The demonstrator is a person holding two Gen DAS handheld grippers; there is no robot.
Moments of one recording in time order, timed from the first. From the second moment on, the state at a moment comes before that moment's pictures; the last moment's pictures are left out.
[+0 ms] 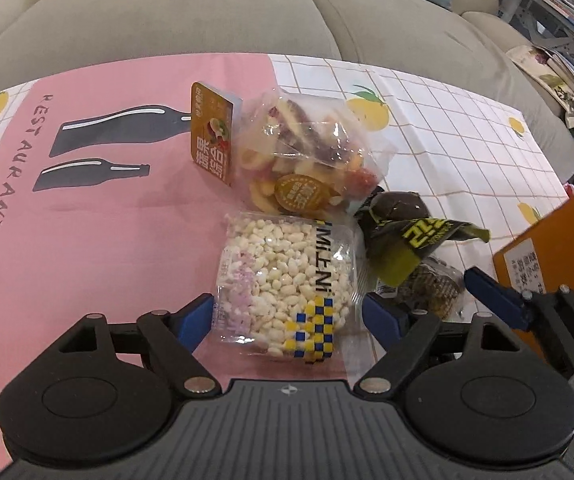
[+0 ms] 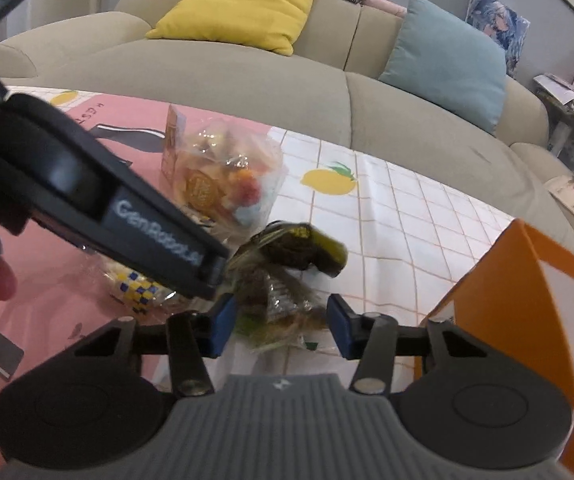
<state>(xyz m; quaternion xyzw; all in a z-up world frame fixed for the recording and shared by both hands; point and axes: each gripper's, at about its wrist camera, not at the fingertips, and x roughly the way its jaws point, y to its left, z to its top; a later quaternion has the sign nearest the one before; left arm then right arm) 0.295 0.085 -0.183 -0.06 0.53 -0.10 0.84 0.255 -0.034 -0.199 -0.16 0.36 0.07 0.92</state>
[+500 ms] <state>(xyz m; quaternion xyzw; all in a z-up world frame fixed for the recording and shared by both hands) 0.266 0.085 -0.183 0.00 0.54 -0.10 0.84 0.237 -0.048 -0.192 -0.12 0.40 0.07 0.91</state>
